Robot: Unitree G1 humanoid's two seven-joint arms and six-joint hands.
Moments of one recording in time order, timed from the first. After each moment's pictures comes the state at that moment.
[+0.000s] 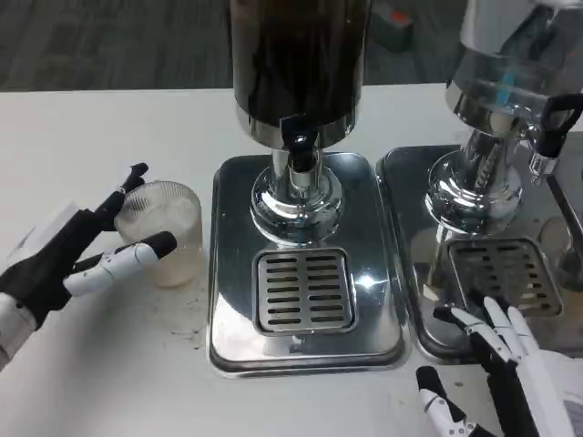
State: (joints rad) left arm -0.42 0.59 -0.05 1.13 0.23 -0.84 -0.20; right arm 0.65 -0.23 0.24 -0.38 -0.86 -0.07 -0.30
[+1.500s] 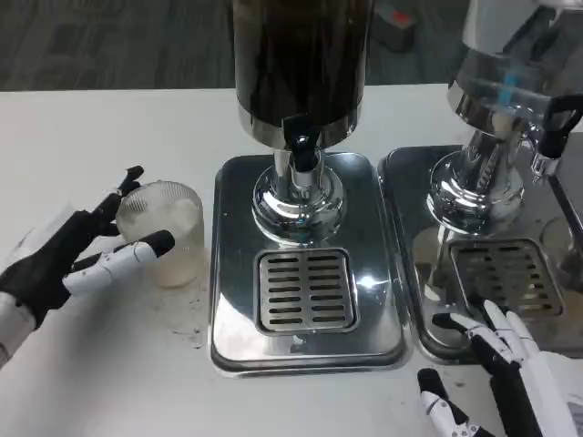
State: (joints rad) left arm -0.44 0.59 -0.07 1.16 0.21 -0.81 -0.21; right arm 0.67 -0.24 0.24 -0.40 -0.84 -0.07 -0.28
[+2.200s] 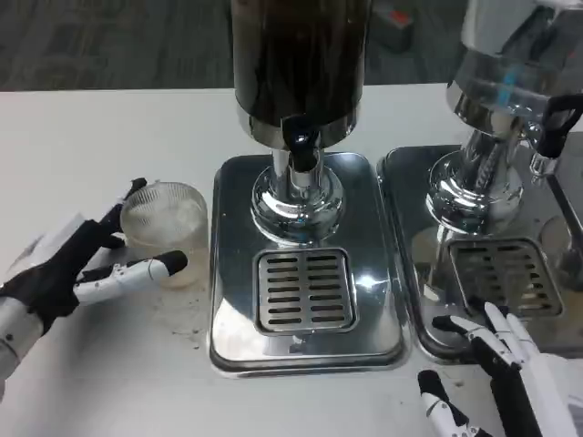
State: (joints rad) left arm -0.44 0.59 -0.13 1.16 0.33 -0.77 -0.05; right arm 0.67 -0.23 0.24 -0.40 -0.83 -0.07 -0.28
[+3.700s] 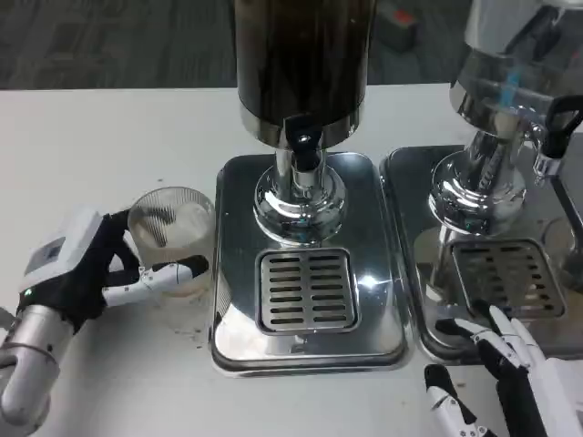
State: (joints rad) left arm -0.43 0.53 -0.26 1.13 0.49 -0.68 0.35; right arm 0.72 -0.21 0.24 -0.44 -0.82 -0.07 -0.28
